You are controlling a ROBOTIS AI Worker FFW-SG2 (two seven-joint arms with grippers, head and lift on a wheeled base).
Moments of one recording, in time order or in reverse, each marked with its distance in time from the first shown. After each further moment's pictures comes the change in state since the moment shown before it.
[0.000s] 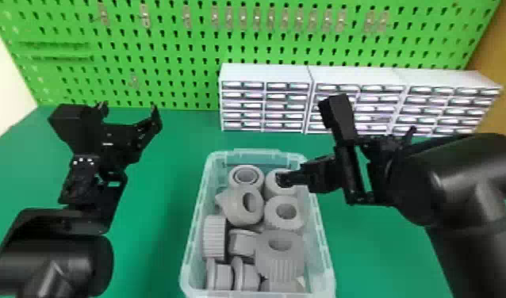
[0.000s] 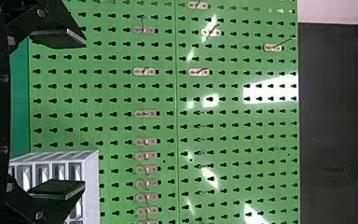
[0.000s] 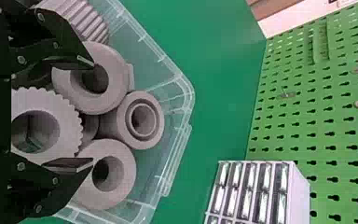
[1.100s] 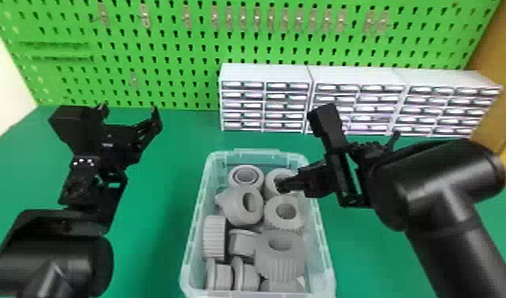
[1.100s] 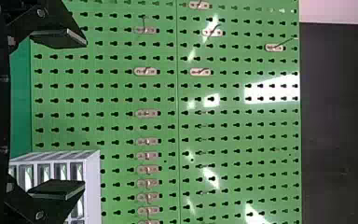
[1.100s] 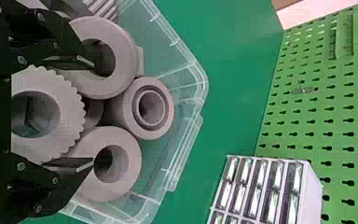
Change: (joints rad) left arm 0.003 0.000 0.000 0.000 0.000 0.001 0.000; right arm -0.011 0.005 0.064 0.107 0.145 -0.105 0.083
